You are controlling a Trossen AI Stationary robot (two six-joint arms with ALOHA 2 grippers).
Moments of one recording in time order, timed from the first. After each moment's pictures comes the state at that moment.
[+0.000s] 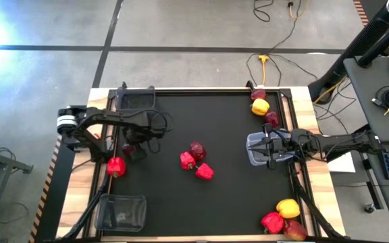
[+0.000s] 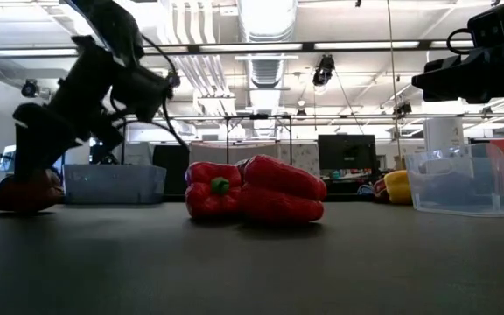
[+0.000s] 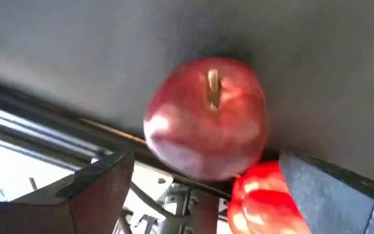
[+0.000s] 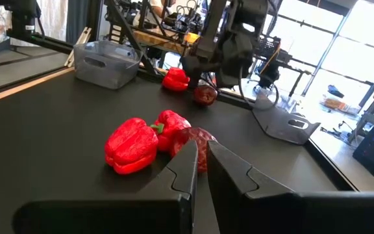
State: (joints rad) left arm 0.24 1.58 0.88 -1.32 -0.06 -0.22; right arm 0.00 0.26 0.03 0.16 -0.08 -0.29
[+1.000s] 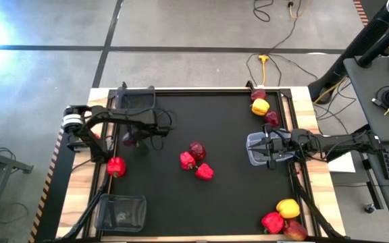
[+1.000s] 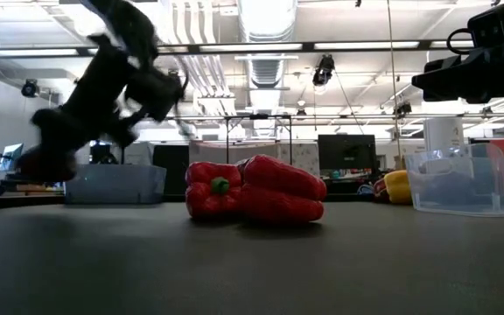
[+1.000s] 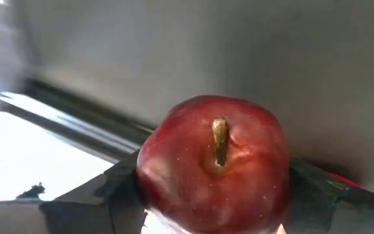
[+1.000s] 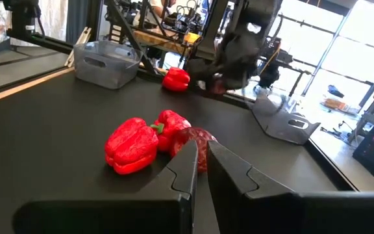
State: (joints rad) left arm 0.25 1.64 1.01 -1.41 -0.25 -0.21; right arm 0.00 0.26 0.03 0.16 -0.08 -0.29
